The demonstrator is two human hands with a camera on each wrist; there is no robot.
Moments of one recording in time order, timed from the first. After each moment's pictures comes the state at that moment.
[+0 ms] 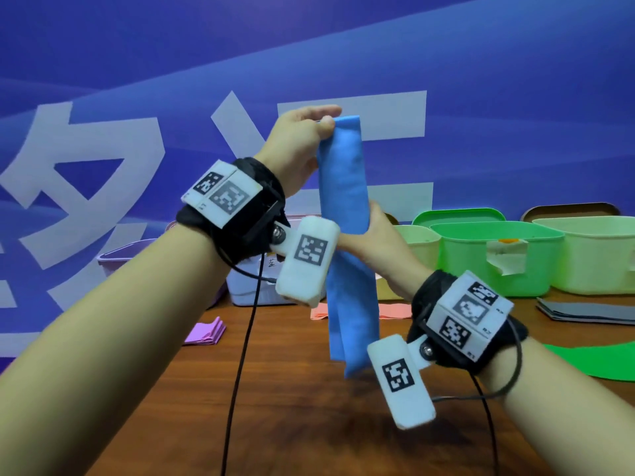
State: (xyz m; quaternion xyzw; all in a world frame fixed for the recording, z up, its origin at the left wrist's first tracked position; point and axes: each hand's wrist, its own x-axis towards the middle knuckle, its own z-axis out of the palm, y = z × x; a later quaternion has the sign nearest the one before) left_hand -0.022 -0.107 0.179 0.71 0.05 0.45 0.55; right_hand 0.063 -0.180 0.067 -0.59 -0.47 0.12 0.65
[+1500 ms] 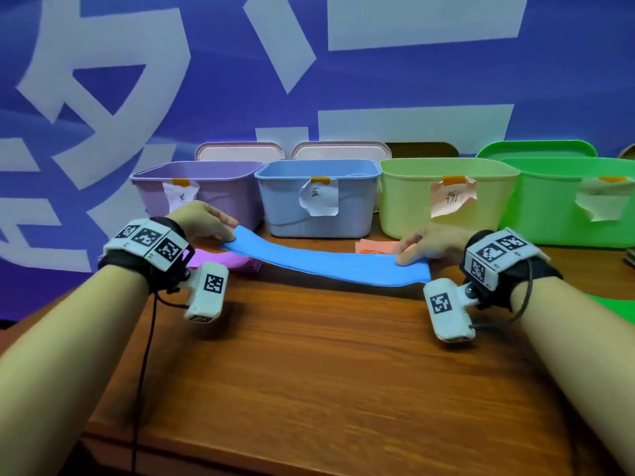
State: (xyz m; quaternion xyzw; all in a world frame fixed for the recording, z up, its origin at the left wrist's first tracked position) left_hand -0.152 0.104 -0.001 0.74 0.47 0.22 0.42; right_hand 0.138 -0.119 -0.021 -0.82 -0.42 0.31 0.25
